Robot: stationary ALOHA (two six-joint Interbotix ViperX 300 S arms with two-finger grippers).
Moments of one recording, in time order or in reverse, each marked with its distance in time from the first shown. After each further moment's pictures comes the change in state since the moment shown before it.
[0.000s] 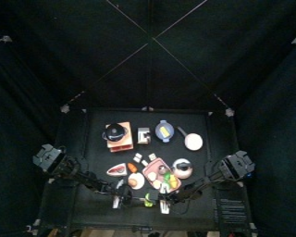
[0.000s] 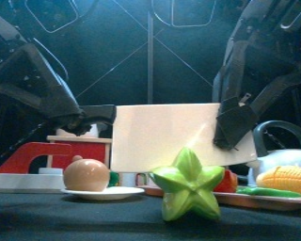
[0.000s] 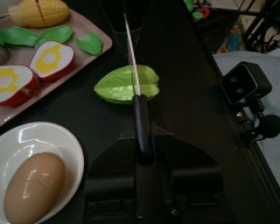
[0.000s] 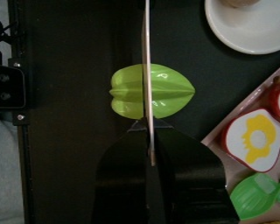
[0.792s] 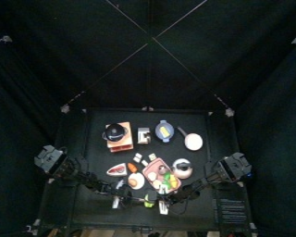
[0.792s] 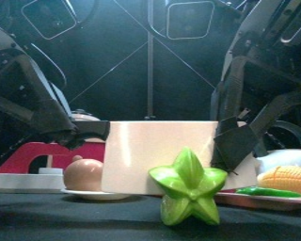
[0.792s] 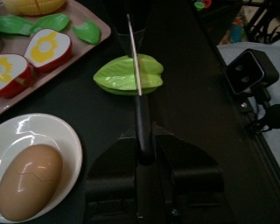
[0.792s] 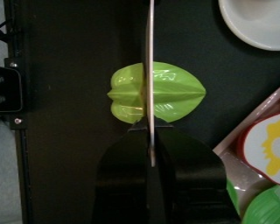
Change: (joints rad) left arm 0.000 0.018 0.006 0.000 0.002 0.002; right arm -0.003 0.046 -0.005 0.014 -0.048 0.002
